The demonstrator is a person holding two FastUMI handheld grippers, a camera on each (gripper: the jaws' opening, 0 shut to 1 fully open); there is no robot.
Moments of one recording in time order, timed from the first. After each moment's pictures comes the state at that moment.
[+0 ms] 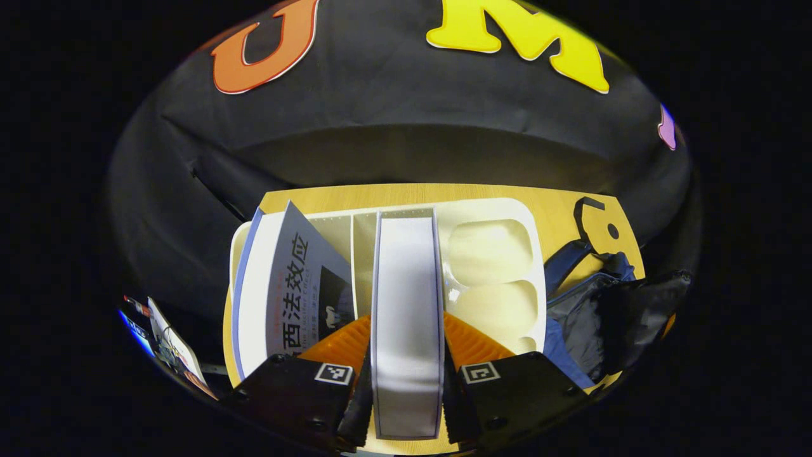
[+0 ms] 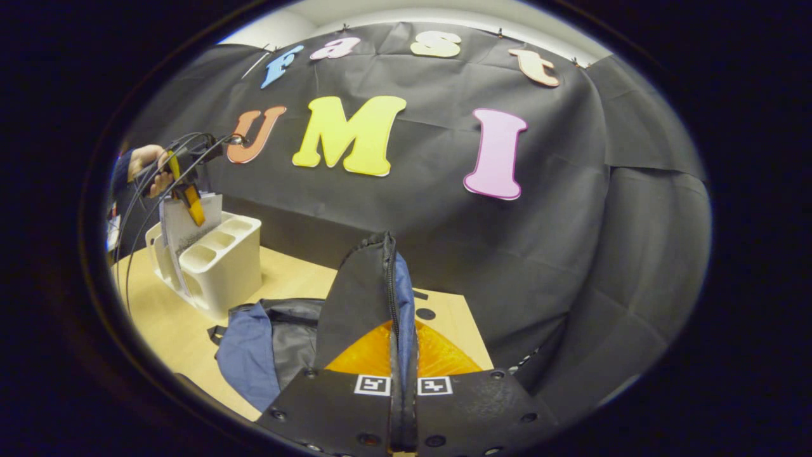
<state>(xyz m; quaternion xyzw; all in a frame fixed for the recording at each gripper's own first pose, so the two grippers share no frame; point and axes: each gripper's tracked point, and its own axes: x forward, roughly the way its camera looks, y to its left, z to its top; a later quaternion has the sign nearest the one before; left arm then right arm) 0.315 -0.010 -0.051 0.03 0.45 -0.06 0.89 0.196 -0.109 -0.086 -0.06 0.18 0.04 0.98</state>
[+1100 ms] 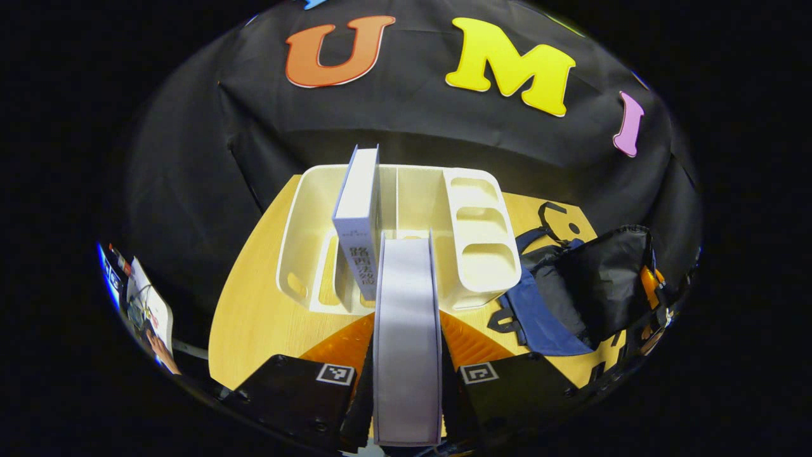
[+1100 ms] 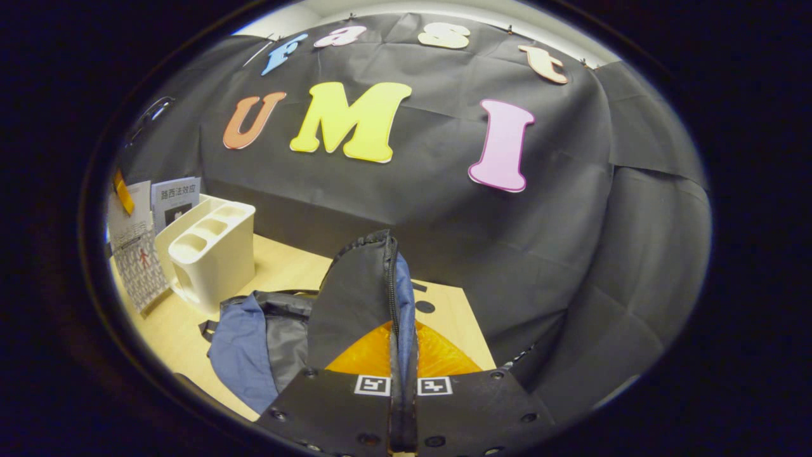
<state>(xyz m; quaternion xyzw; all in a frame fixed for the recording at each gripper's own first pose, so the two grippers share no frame) 0.146 0.046 -0.038 -0.07 0.39 -0.08 0.92 0.207 -0.098 -0.098 -0.07 0.21 0.02 0.98</state>
